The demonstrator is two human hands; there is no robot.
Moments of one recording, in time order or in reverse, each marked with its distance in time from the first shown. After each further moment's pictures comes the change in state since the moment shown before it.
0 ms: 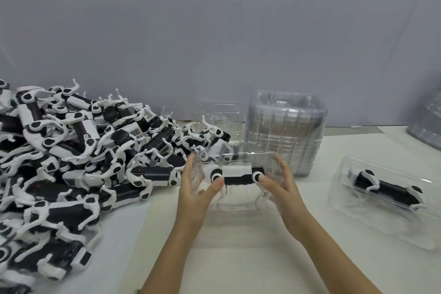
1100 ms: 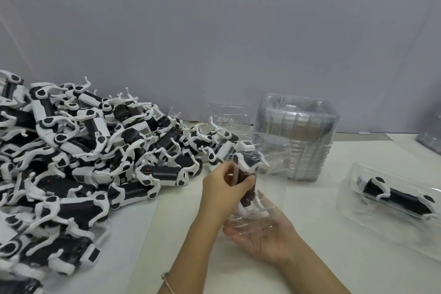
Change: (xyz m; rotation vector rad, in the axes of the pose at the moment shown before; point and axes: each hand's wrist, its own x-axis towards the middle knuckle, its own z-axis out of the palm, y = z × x) left_hand 0.007 0.028 0.031 0.288 -0.060 0.049; right_hand -0.014 0.022 0.035 0.892 -0.327 0.796
